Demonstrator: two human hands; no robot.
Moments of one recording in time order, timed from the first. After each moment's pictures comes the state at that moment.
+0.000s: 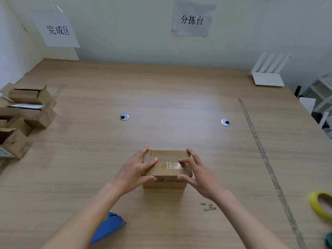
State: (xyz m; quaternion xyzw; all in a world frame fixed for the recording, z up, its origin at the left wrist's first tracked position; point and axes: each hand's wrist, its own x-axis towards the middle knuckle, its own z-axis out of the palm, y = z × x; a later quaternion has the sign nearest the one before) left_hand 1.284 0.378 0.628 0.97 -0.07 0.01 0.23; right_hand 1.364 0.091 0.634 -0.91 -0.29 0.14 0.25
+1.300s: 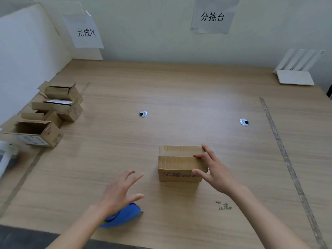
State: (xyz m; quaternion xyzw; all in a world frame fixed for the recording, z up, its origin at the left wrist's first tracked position) left_hand 1.171 0.435 0.609 0.98 0.07 -0.08 0.19; right_hand 1.370 0.097 0.635 -0.91 -0.29 0.13 0.26
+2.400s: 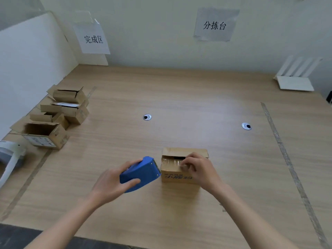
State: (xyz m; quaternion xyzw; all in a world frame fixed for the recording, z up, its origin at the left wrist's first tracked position) left_hand 1.169 0.448 0.688 0.93 0.09 0.01 0.35; right_hand 1.339 0.162 0.666 -0.88 -0.32 0.10 0.34
